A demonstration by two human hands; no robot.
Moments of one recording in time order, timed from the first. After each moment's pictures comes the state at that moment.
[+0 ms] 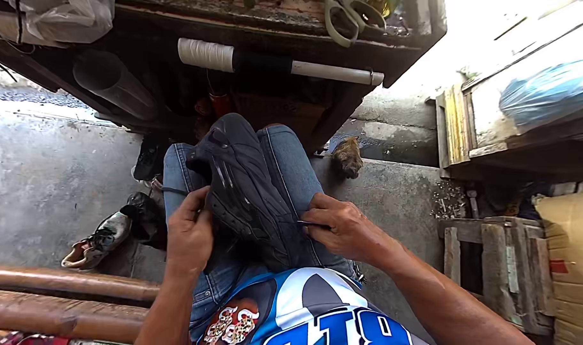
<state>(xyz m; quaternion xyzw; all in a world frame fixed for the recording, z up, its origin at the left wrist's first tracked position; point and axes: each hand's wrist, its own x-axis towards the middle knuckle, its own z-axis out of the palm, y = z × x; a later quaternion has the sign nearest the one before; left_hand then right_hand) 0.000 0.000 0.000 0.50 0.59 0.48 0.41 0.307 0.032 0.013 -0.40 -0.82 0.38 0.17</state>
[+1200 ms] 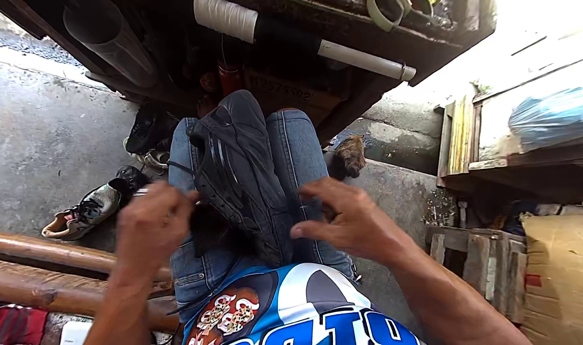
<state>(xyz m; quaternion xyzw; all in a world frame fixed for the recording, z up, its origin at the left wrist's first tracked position) -0.065 -0.017 -0.002 0.70 0.66 0.24 0.11 0.282 0.047 0.046 -0.43 -0.79 0.40 0.16</state>
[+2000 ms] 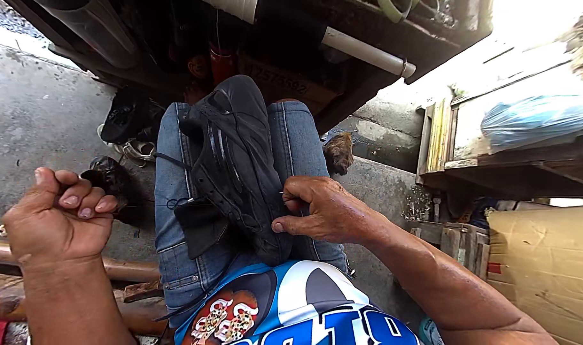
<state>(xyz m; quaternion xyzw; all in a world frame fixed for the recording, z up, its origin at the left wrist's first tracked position) -0.157 -0.020 -0.054 0.10 0.49 0.69 0.52 0.247 0.066 0.046 -0.39 -0.81 0.44 0.03</state>
